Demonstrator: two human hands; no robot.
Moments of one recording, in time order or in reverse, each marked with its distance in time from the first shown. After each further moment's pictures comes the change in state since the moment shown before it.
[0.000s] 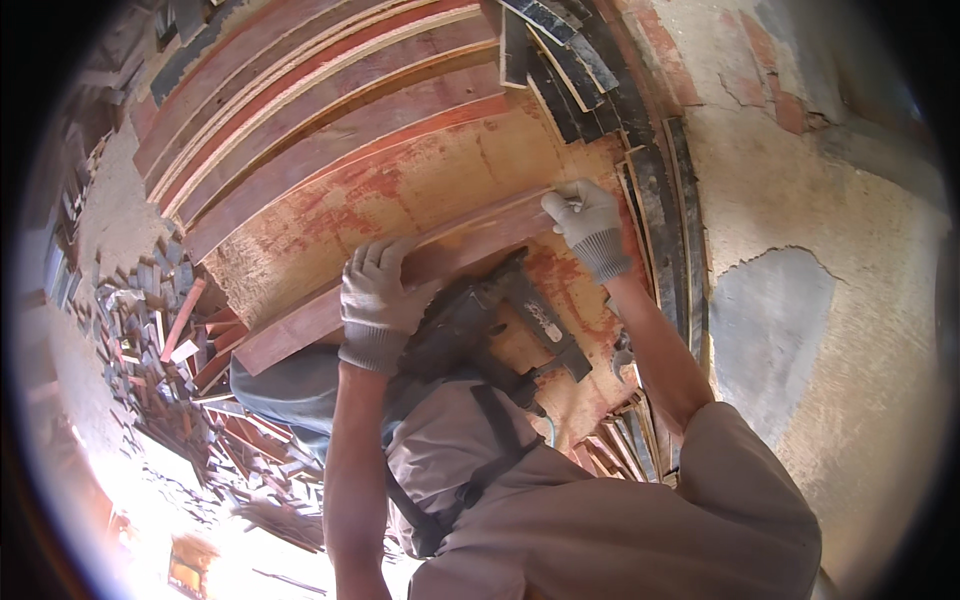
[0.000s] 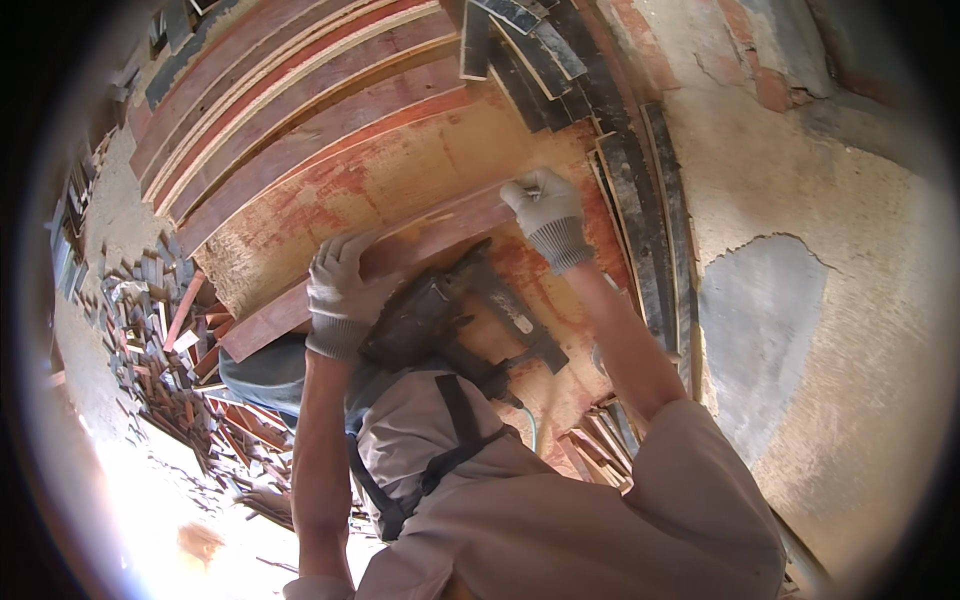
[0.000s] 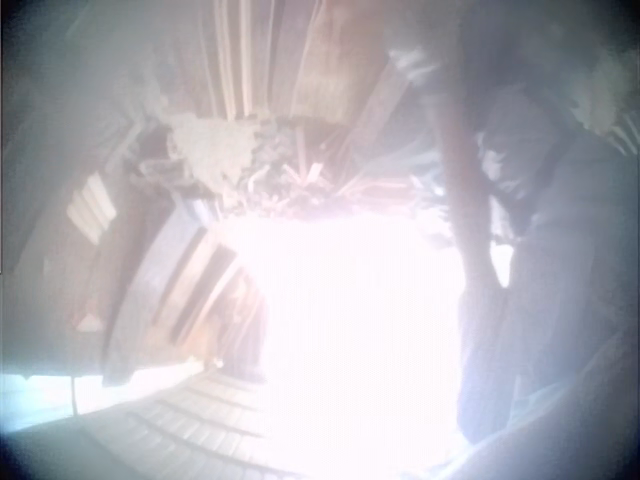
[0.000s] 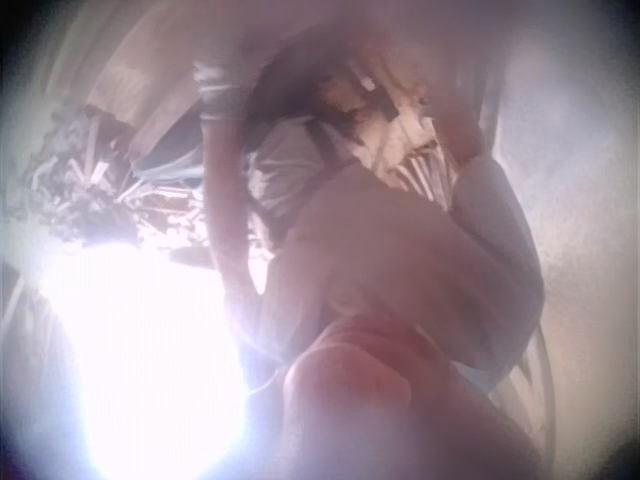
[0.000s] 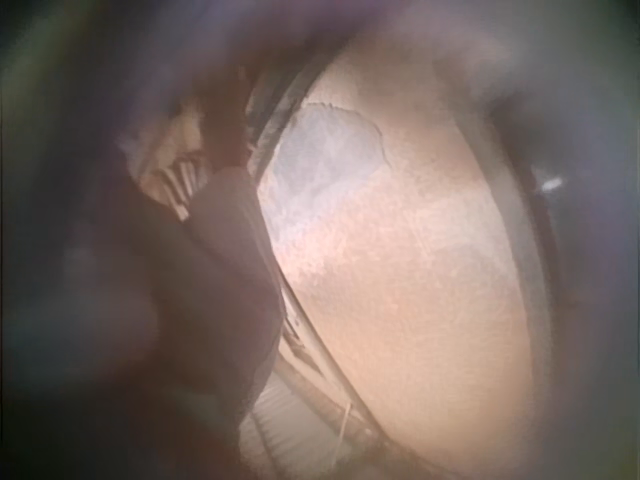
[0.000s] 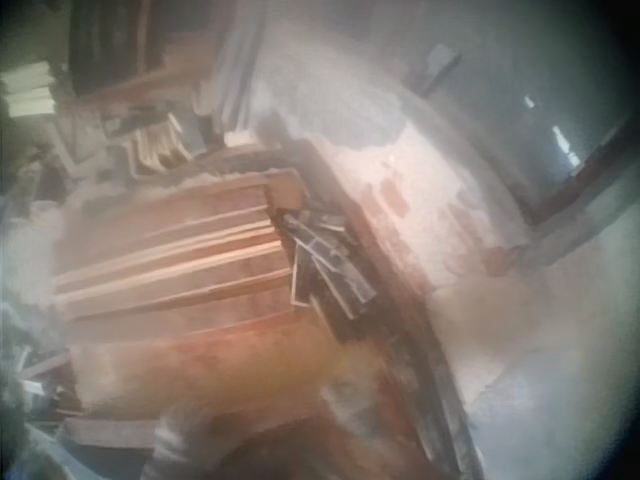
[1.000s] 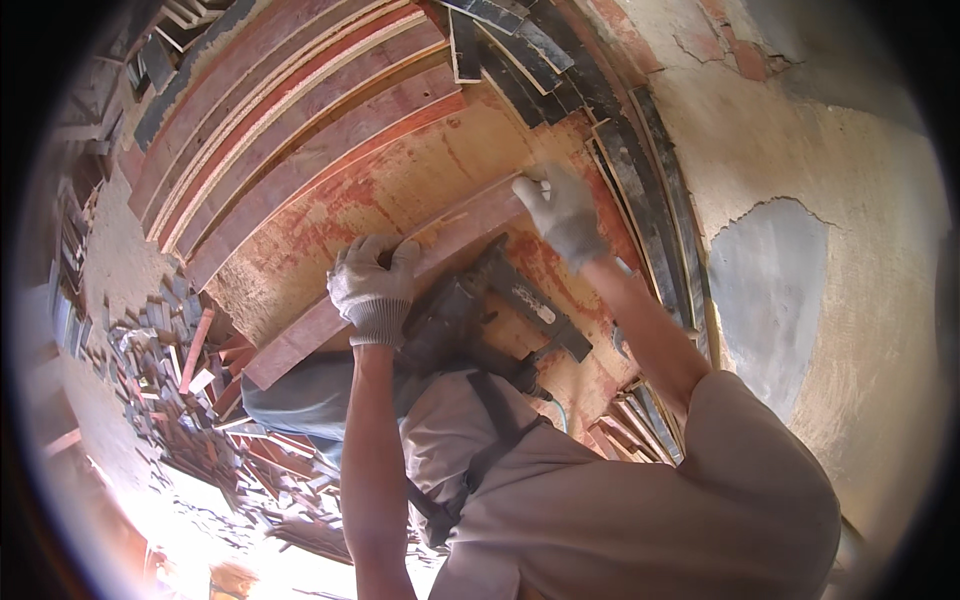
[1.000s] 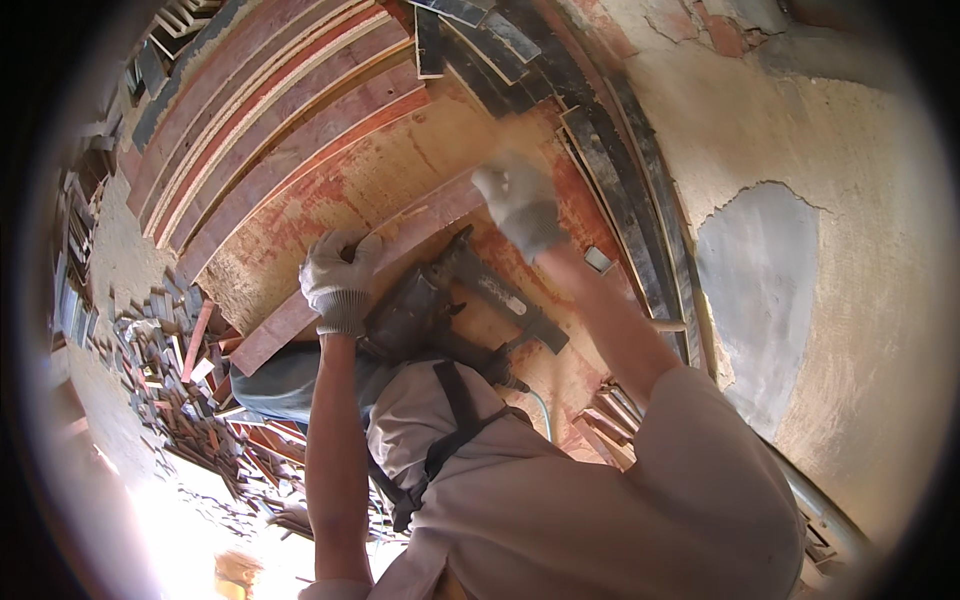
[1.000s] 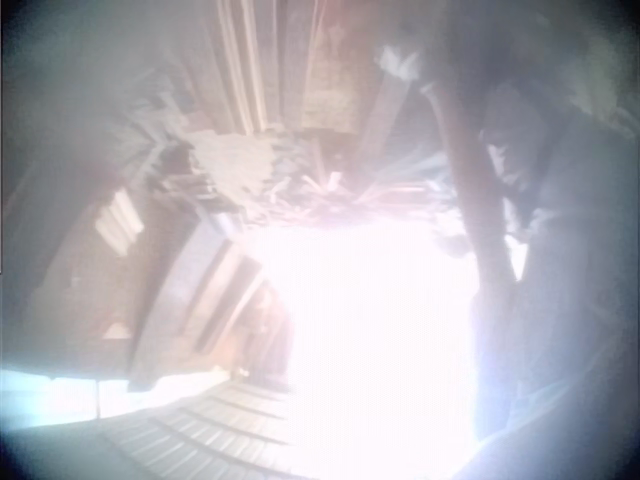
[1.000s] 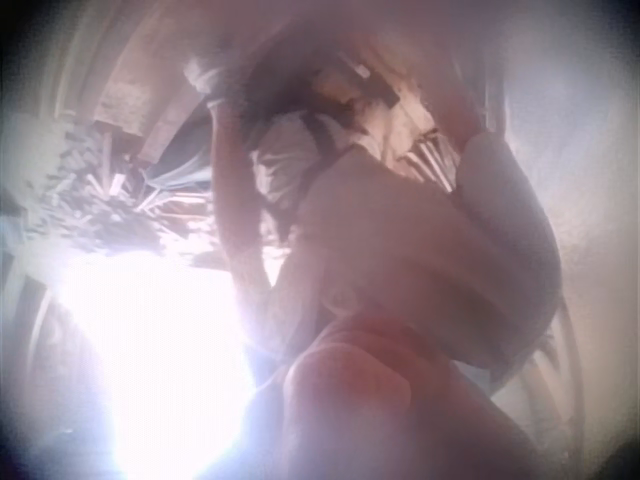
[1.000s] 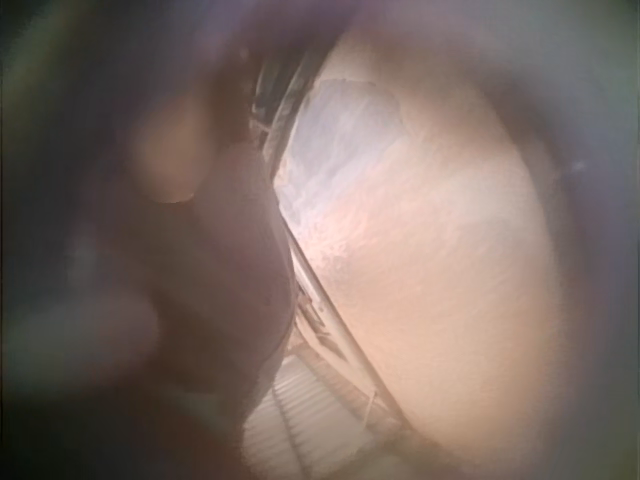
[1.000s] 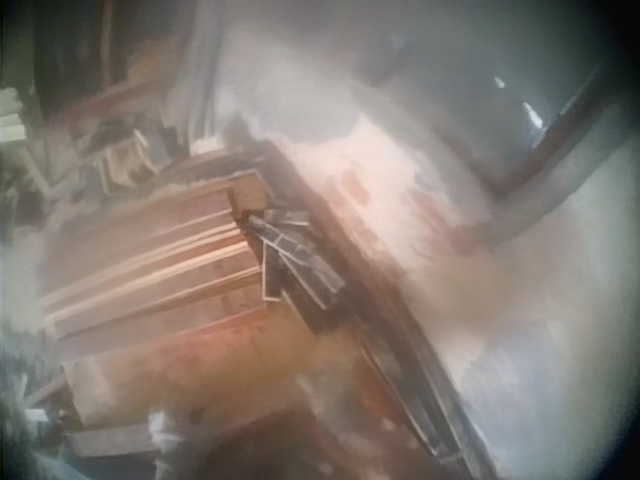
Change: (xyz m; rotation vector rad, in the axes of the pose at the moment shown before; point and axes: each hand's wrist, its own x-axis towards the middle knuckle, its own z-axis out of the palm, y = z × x) left_hand 0.026 0.028 0.005 -0.098 0.049 -0.430; right_hand -0.019 0.000 0.002 -0.178 0.168 -0.265
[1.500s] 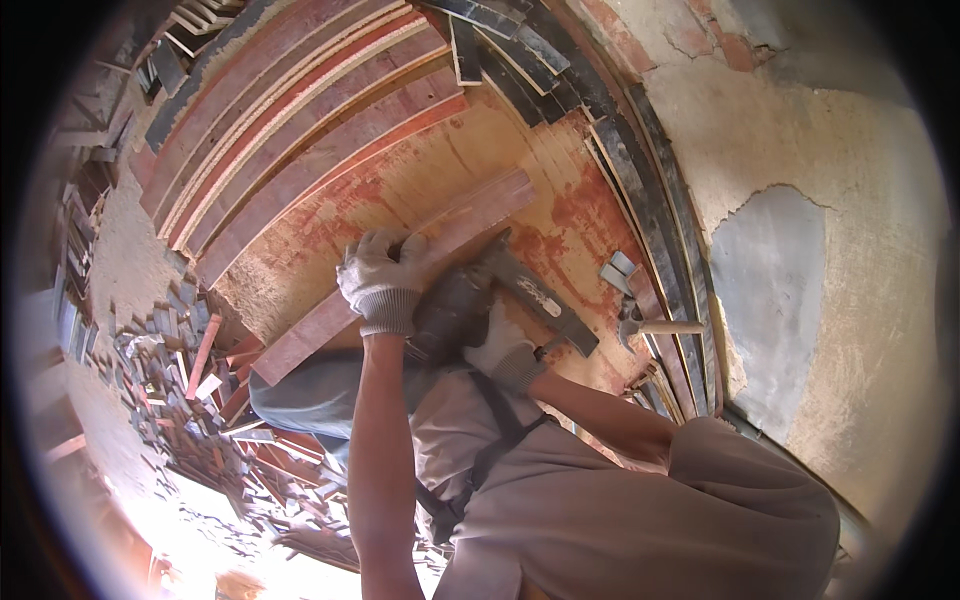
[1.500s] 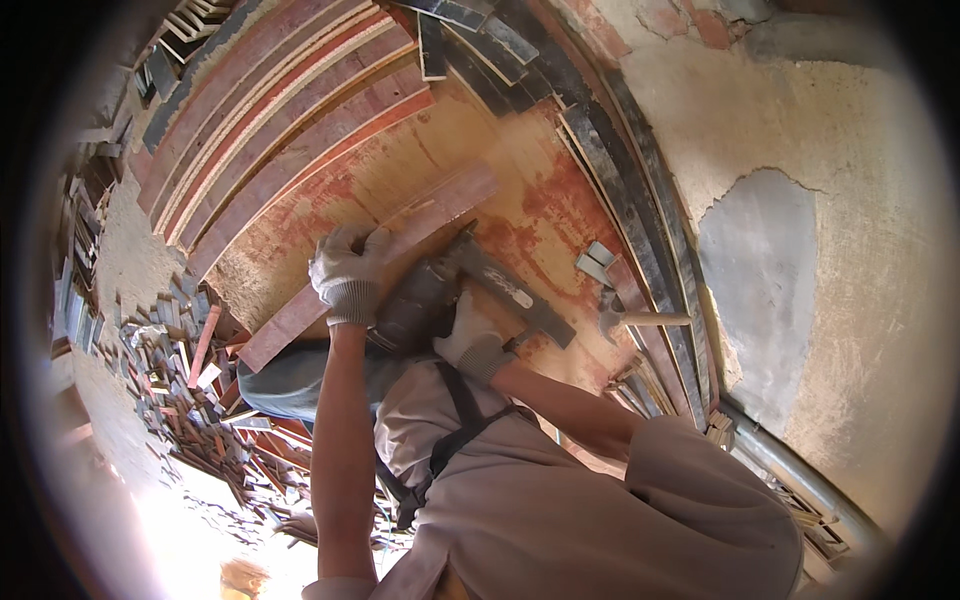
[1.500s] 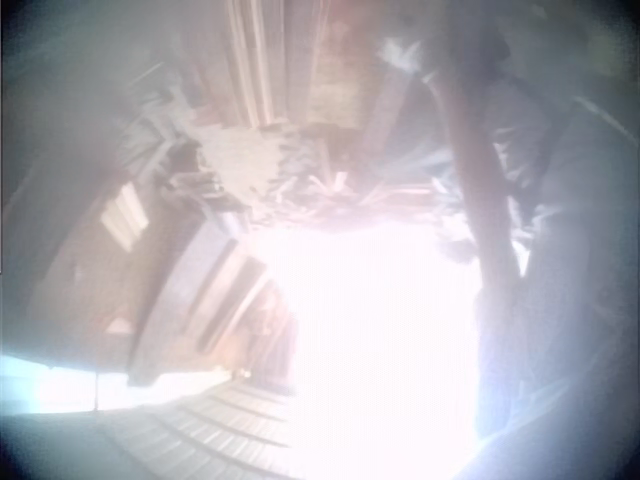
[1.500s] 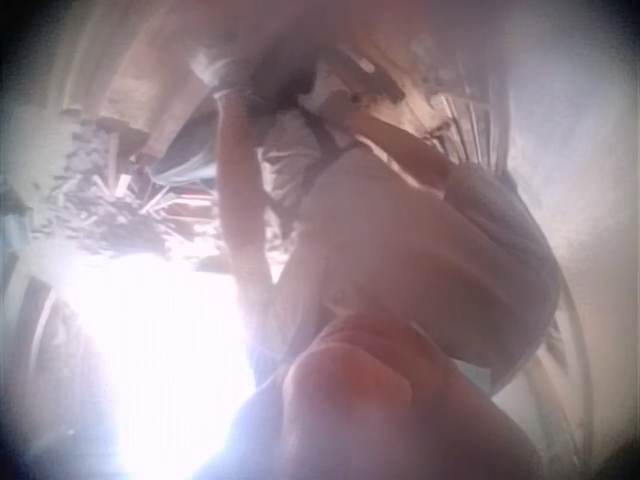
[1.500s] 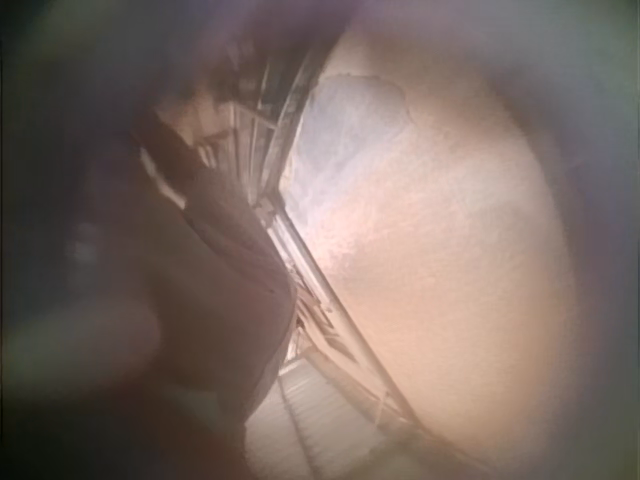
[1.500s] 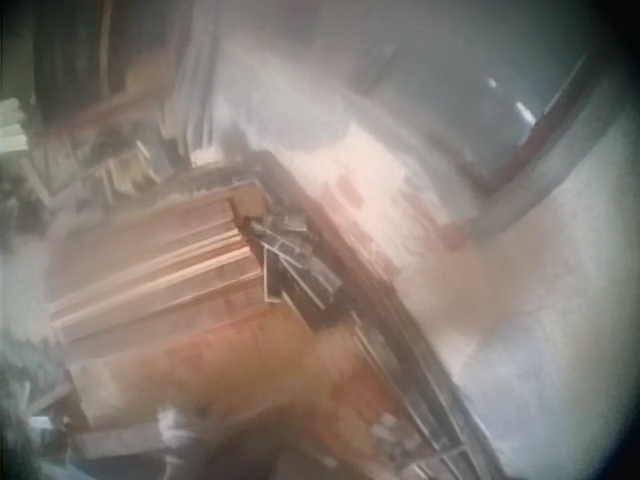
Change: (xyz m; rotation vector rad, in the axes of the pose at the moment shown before) left_hand -0.003 -0.002 0.001 0.090 0.019 0.028; right_hand -0.187 -0.007 0.066 -0.409 -0.570 0.464
